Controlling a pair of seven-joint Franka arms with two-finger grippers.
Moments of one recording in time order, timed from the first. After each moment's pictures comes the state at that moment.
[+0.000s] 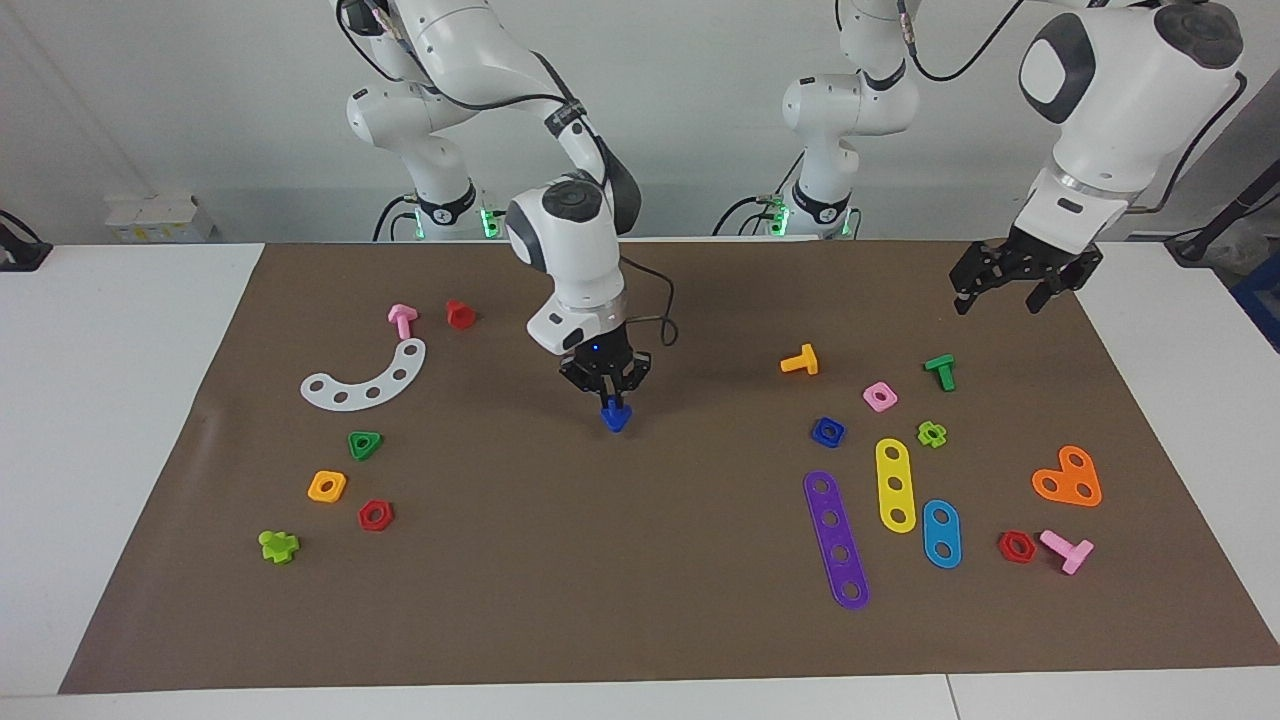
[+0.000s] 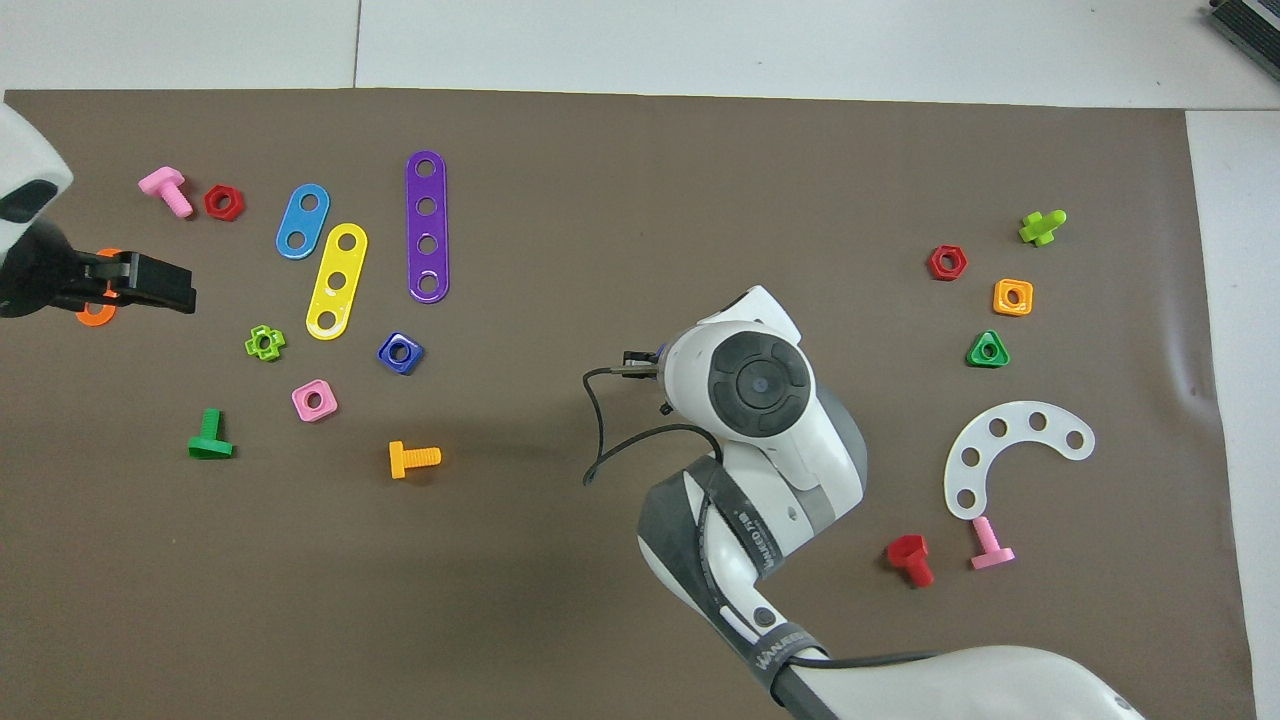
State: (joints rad) left arm -0.12 0.04 0.05 -1.66 -0.02 1.74 0.03; right arm 0.57 0.33 0.01 -1.91 -0.04 2.43 0.68
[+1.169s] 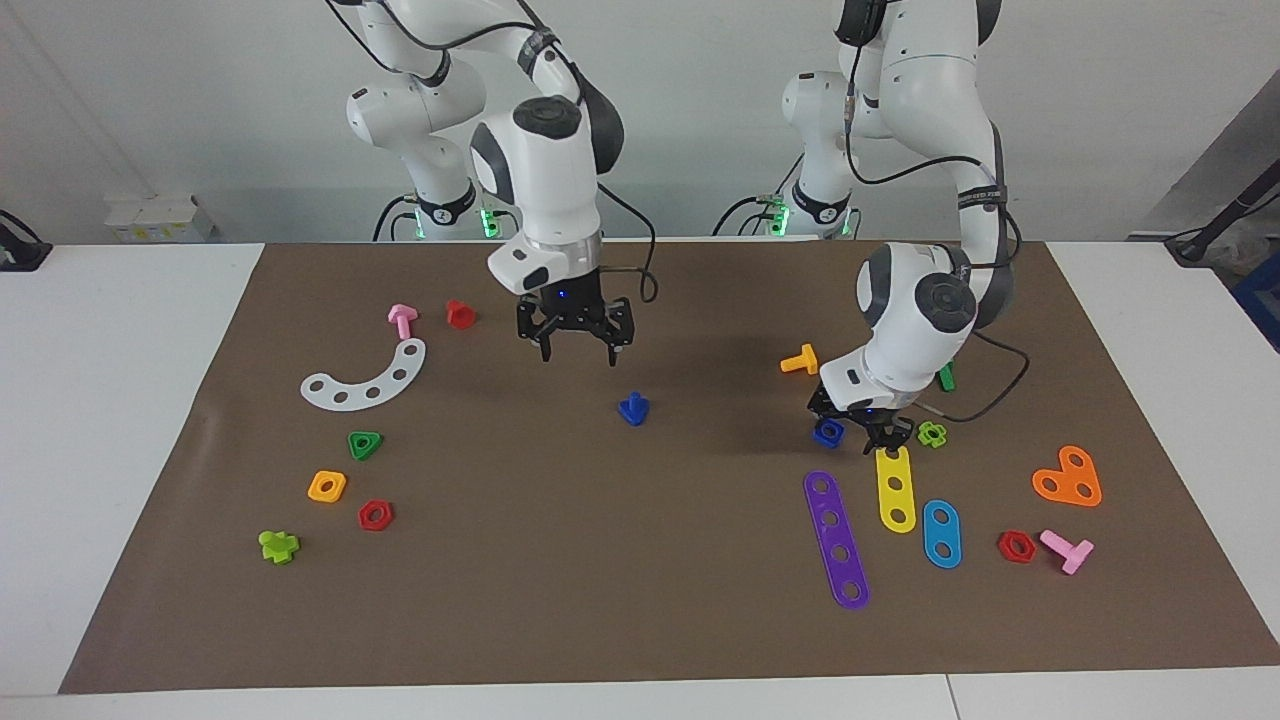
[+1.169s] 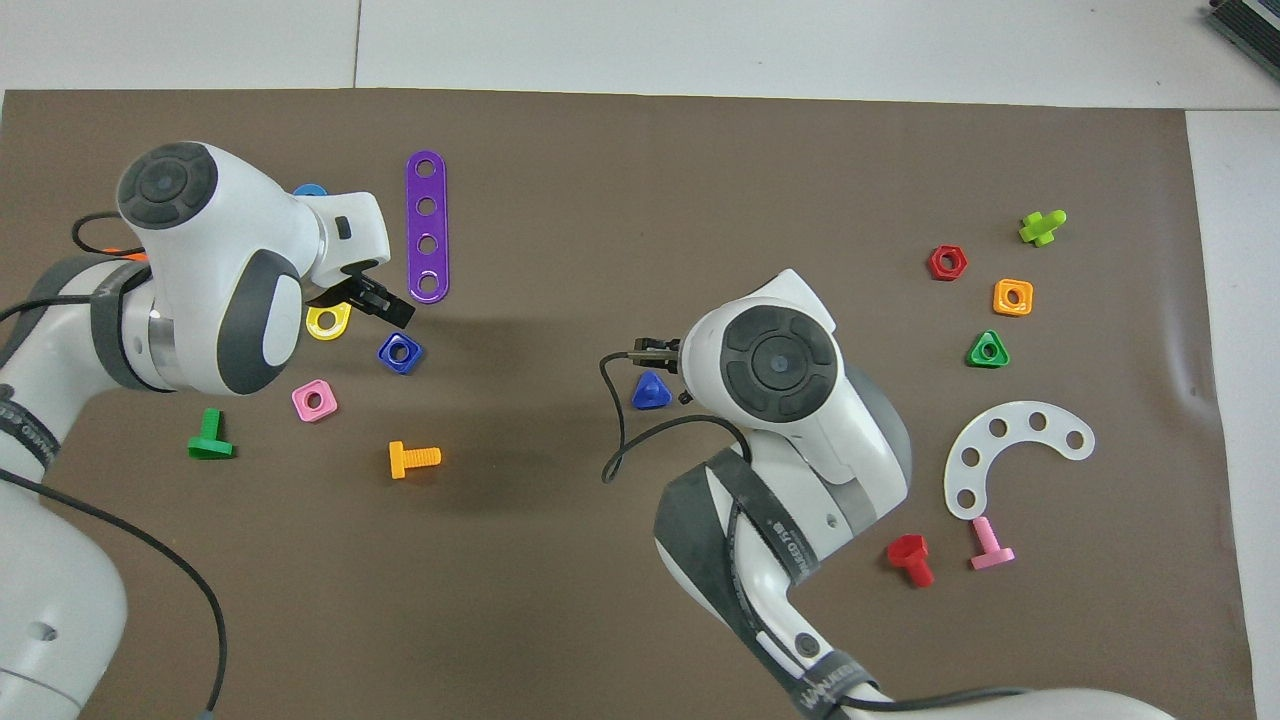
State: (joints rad) left arm -0.27 0.35 0.03 -1.90 -0.08 2.21 0.47; right arm 0.46 0.06 -0.01 -1.86 -0.08 2.16 0.72
